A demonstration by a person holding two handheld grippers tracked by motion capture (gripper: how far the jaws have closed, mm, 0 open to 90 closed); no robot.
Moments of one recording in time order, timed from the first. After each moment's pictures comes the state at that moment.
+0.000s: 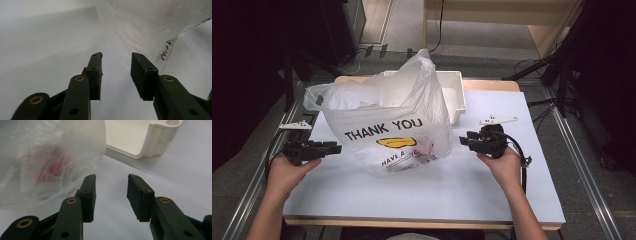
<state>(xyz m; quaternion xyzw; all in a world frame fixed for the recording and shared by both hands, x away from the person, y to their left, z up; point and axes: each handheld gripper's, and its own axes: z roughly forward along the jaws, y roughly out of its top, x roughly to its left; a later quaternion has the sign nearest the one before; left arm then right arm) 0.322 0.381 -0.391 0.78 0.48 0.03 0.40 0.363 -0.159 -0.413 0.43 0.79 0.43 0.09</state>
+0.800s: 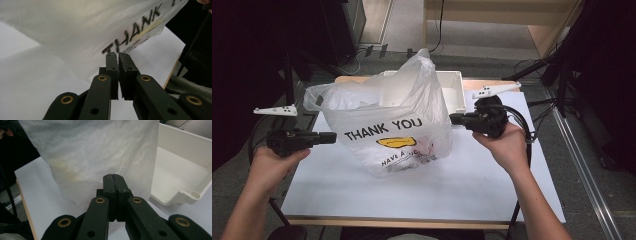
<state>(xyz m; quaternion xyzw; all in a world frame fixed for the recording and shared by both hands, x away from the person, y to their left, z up) 0.305 0.364 -0.304 0.79 0.41 0.01 0.45 0.351 -0.126 -0.290 0.34 0.82 0.46 0.07</state>
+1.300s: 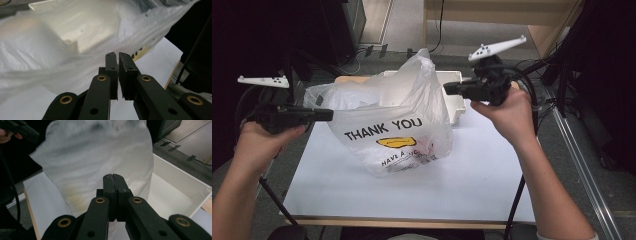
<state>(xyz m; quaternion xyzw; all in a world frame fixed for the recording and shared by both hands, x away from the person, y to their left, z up) 0.324 0.349 -0.236 0.80 0.40 0.04 0.45 0.367 -0.109 -0.204 0.30 0.83 0.47 0.09</state>
